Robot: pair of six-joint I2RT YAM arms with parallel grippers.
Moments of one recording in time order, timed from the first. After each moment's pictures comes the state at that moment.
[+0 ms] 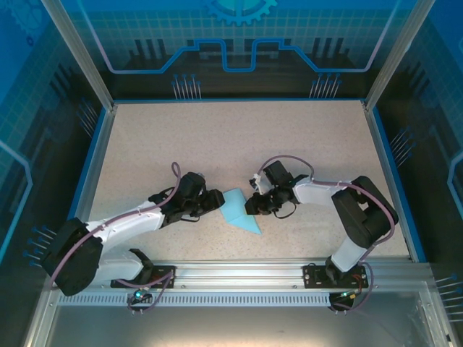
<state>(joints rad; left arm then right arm) -0.64 1.25 0.58 -0.20 0.12 -1.03 0.57 1.67 0.79 -0.27 -0.65 0.44</state>
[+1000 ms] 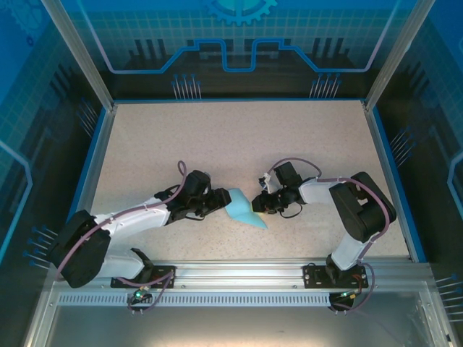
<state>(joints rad) -0.66 1.32 0.62 -0.16 0.17 -1.06 0.46 1.71 0.71 -0.13 -0.71 0.47</state>
